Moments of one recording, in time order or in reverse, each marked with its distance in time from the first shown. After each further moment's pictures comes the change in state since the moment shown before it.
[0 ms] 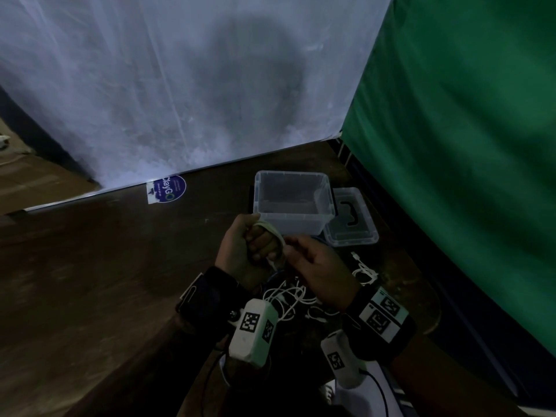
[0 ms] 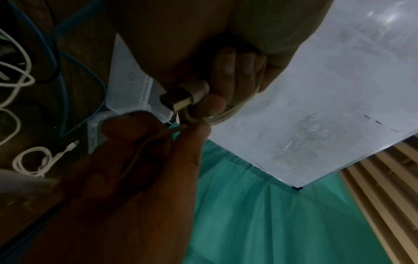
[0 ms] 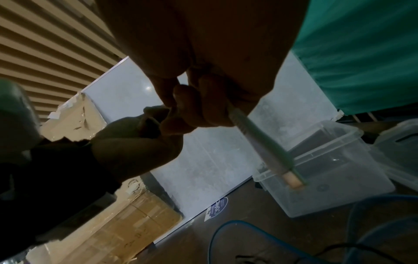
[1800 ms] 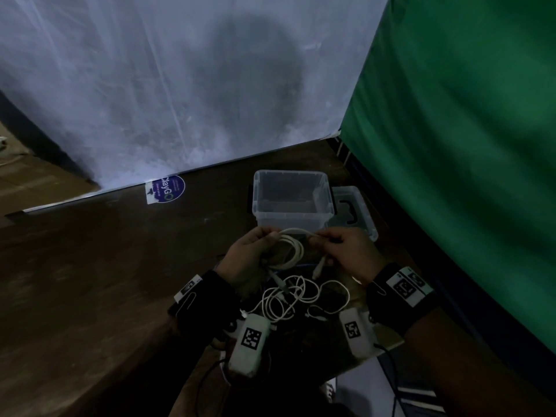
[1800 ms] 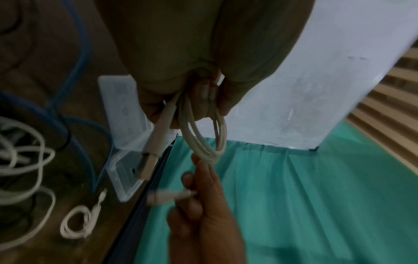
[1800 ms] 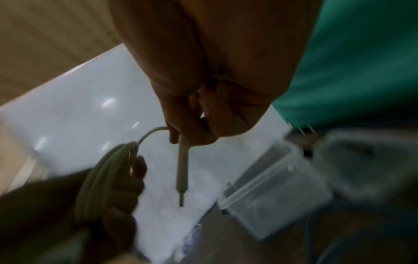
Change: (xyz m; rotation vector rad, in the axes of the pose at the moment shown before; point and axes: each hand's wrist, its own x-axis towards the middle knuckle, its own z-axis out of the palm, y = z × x) left_hand 0.004 -0.012 -0.014 0.474 0.064 0.039; right_hand 0.013 0.003 -0.057 -0.076 0.124 0.173
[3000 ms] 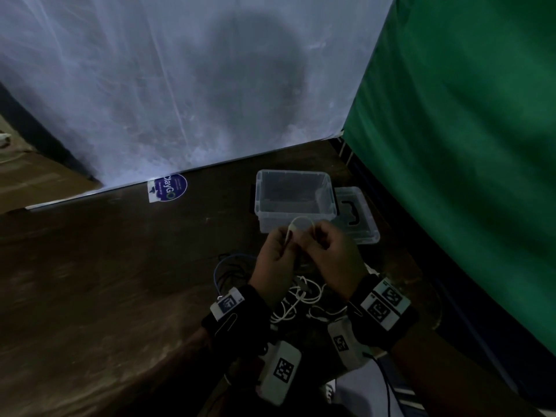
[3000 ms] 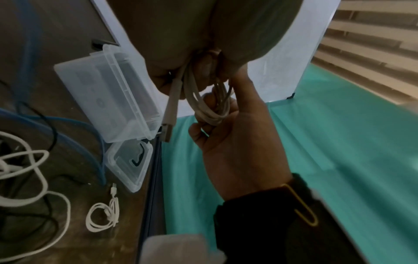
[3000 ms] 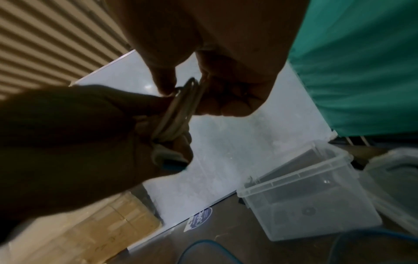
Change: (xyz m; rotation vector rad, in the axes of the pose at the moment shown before) left_hand -0.004 -0.033 0.027 0.200 0.017 0.298; right_hand -0.013 -0.010 0.037 -0.069 0.107 -0.190
